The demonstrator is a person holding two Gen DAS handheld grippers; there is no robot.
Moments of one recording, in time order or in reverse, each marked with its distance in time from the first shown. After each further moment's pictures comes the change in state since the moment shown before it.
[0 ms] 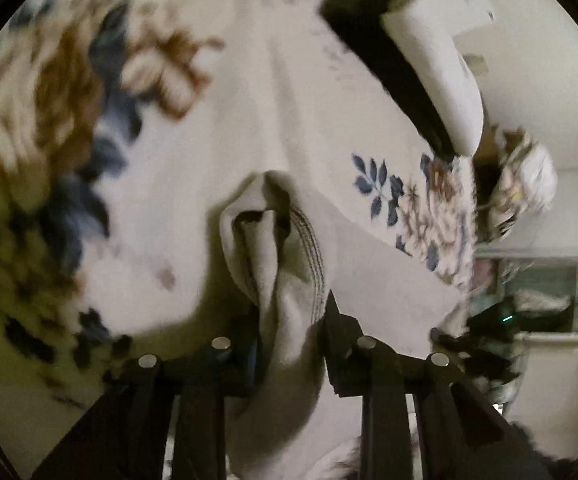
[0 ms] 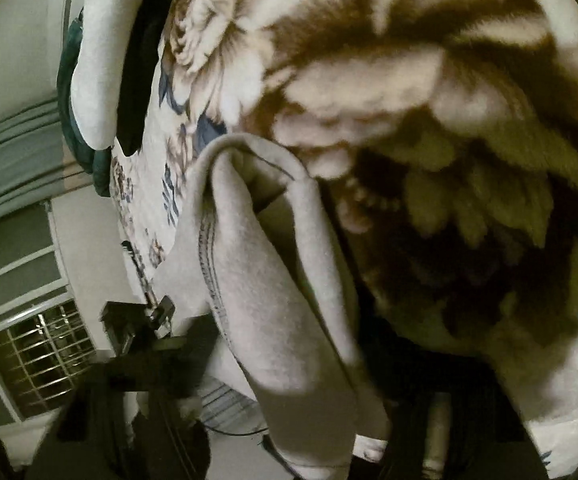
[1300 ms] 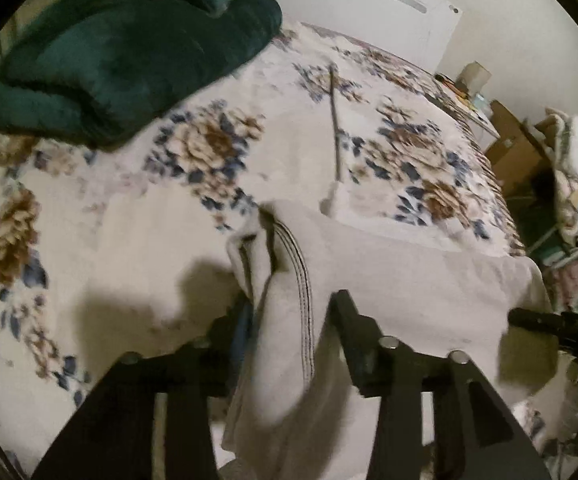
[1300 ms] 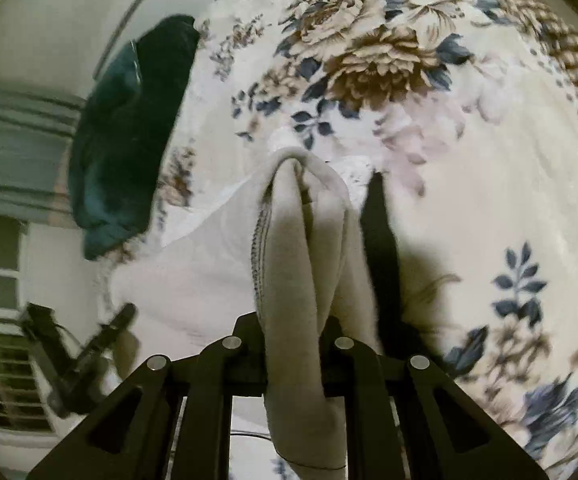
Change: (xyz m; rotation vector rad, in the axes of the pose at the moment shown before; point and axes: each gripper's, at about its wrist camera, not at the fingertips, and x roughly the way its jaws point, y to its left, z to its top) left arm 0.007 -0.190 0.323 0.340 -0.326 0.354; right arm -0.065 0.309 0.305 -0.300 -0.296 -0.228
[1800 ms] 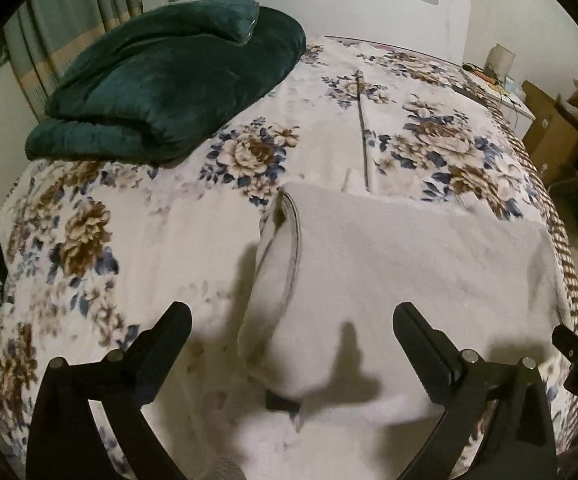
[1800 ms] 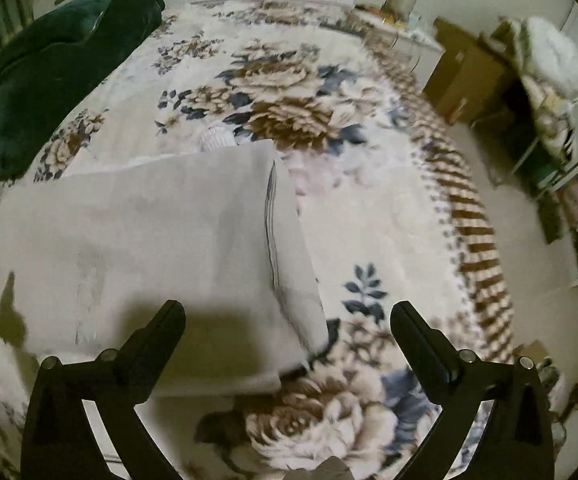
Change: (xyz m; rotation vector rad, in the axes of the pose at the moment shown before) left arm -0.054 -0.045 -0.038 0.070 -0.032 0.246; right arm -0.030 0.068 -0.091 -0.261 -0.230 -0.674
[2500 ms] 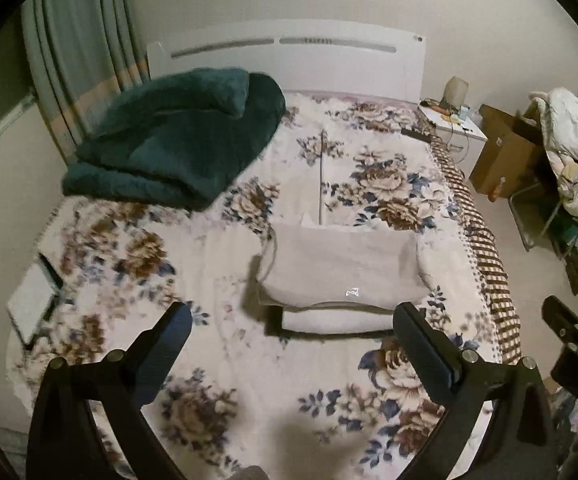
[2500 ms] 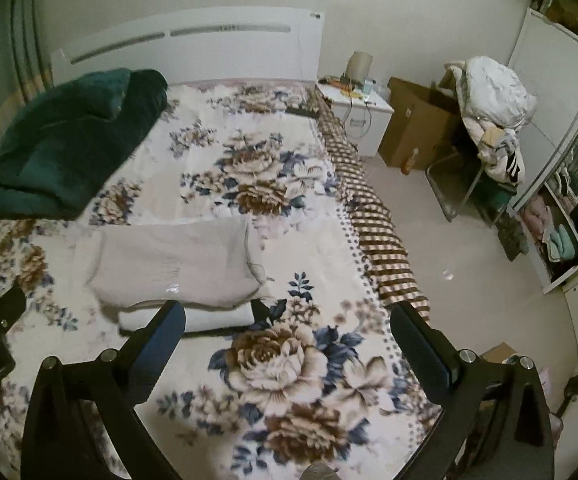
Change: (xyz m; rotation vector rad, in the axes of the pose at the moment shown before) left arm -0.286 -0.018 -0.031 0.035 -0.123 -0.033; right arm -0.317 -0.043 -0.073 0.039 -0.222 -0.038
